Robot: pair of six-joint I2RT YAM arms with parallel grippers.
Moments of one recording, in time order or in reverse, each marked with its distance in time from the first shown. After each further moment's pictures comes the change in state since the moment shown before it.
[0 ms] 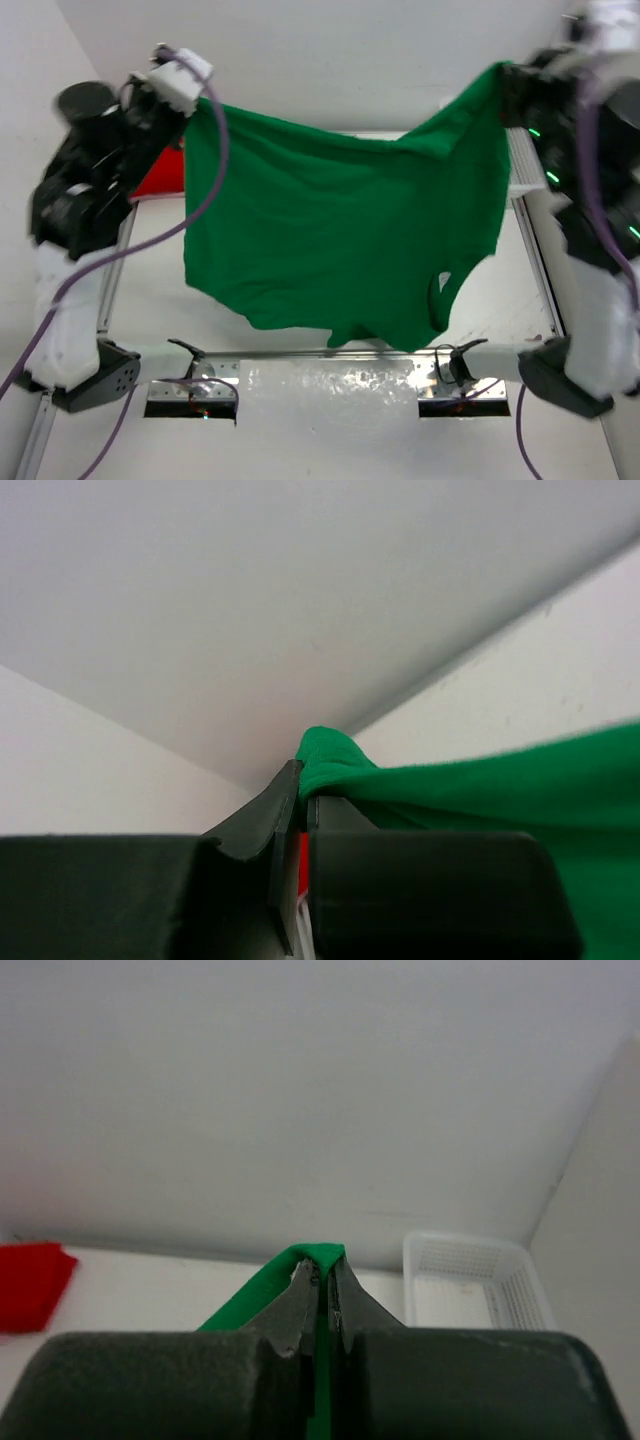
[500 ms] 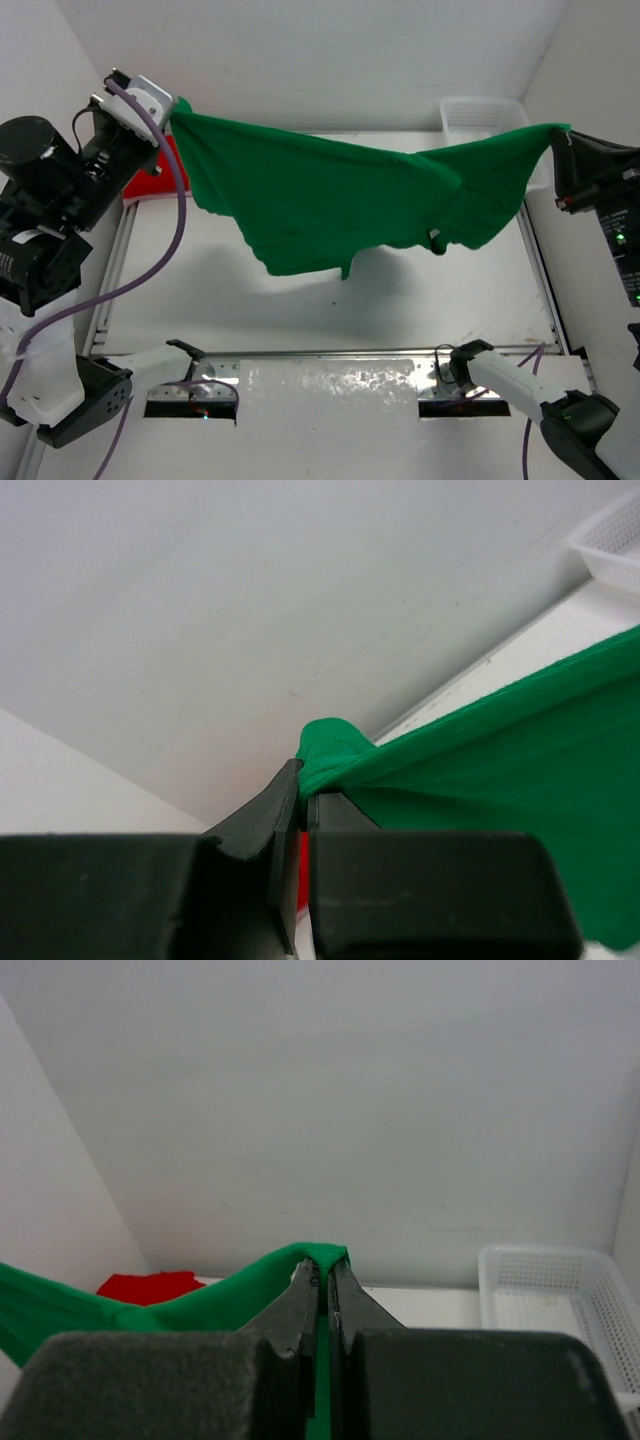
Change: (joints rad) left arm 0.000 -0.140 0.005 -0.062 0.126 -0.029; right arm 0.000 -0.320 -0.177 -0.031 -0.108 0.167
